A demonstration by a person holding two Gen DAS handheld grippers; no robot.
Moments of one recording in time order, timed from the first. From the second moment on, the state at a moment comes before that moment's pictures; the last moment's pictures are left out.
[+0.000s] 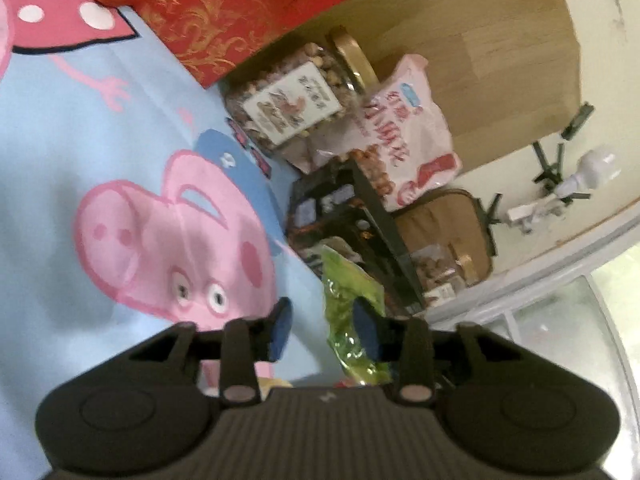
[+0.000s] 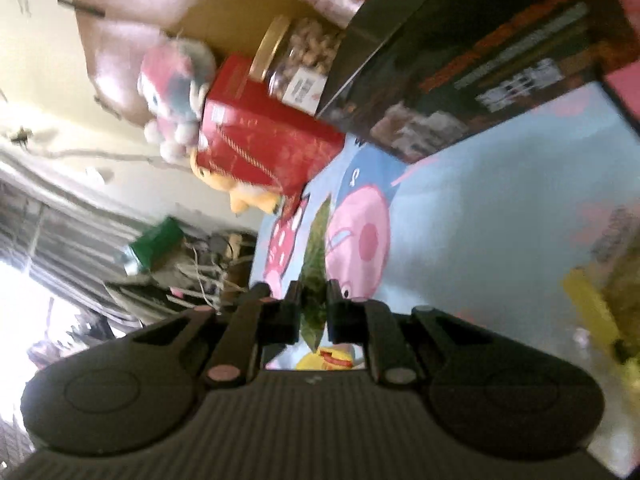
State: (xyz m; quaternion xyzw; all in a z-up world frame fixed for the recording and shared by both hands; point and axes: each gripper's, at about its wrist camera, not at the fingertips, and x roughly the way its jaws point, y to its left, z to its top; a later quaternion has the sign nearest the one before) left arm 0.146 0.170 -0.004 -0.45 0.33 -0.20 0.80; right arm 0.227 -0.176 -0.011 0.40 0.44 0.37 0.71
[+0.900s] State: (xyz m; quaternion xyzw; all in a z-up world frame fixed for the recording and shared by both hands) left arm 0.296 0.029 0.075 -0.12 0.34 -0.18 0.92; right arm 0.314 -0.153 0.052 0.15 0.31 0.26 0.90
